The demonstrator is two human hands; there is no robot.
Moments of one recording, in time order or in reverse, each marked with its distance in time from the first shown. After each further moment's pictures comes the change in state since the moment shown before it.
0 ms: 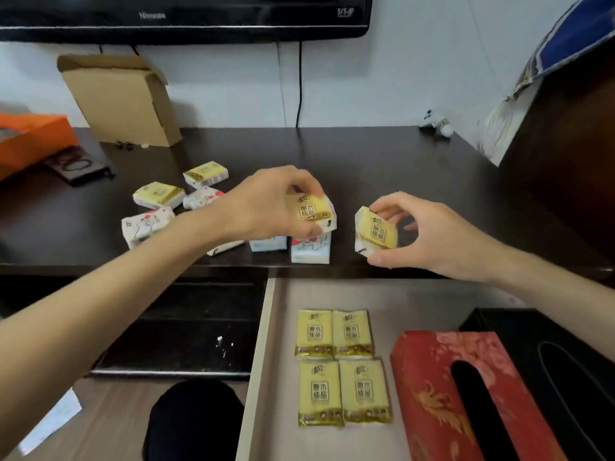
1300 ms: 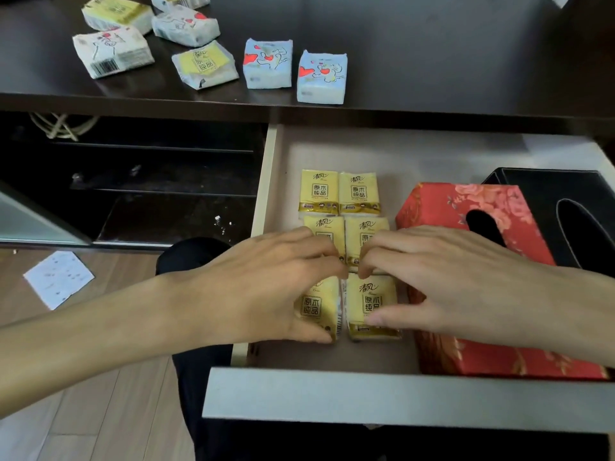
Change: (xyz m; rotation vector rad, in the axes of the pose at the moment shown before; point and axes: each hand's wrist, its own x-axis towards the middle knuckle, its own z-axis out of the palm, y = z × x) left_hand -0.191 0.036 0.121 0.241 -0.366 0.284; right_hand -0.142 -0.068 0.089 -0.474 -0.558 -0.145
